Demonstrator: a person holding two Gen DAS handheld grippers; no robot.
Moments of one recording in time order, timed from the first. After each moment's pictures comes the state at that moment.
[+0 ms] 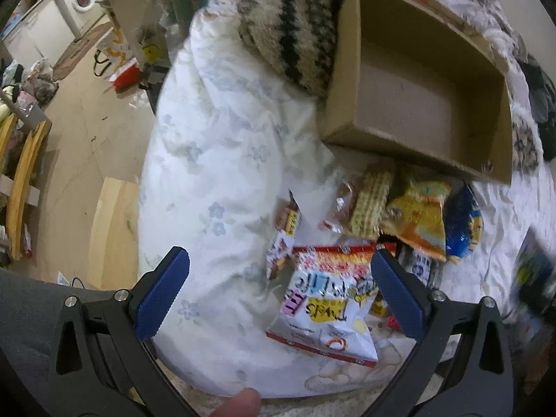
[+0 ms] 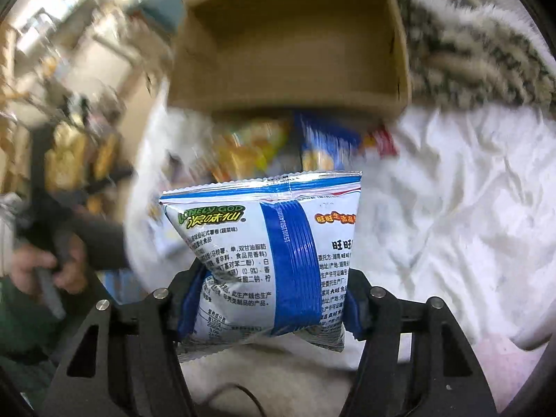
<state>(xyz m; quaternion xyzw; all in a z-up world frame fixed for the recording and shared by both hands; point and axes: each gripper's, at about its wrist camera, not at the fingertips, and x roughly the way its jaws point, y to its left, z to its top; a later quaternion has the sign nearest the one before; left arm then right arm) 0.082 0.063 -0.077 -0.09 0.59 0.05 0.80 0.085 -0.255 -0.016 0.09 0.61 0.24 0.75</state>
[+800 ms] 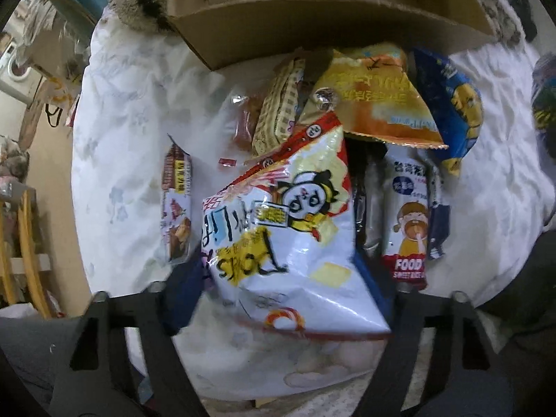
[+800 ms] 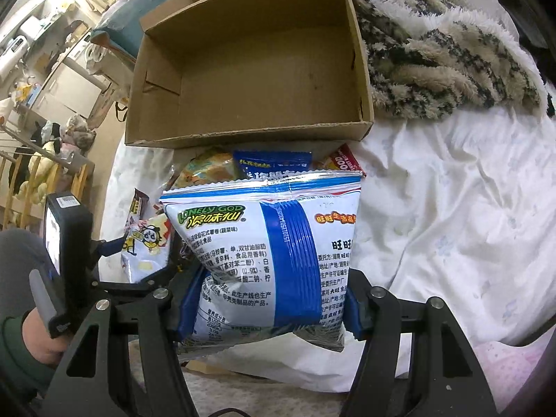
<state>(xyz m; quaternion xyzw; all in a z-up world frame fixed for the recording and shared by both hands) 0.069 -0.032 -0.132 0.05 0.64 -0.04 0.76 0.091 -0.240 -0.054 0.07 0.60 0.17 0.78</state>
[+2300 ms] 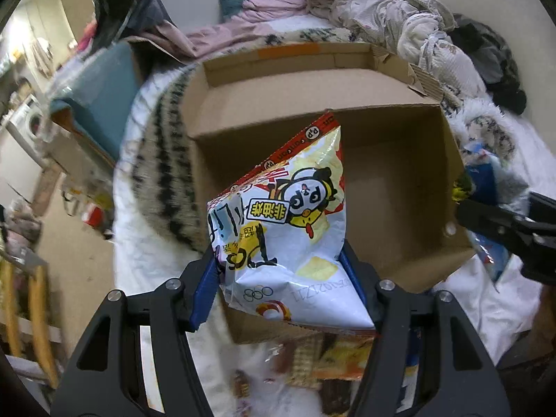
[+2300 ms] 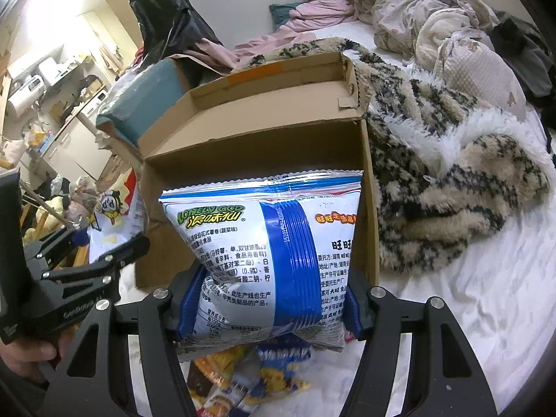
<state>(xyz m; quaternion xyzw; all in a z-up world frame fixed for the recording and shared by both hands) 0.208 -0.036 -0.017 0.07 0.48 -0.05 0.87 0.199 -0.234 -0.012 0.10 0.47 0.17 0.86</state>
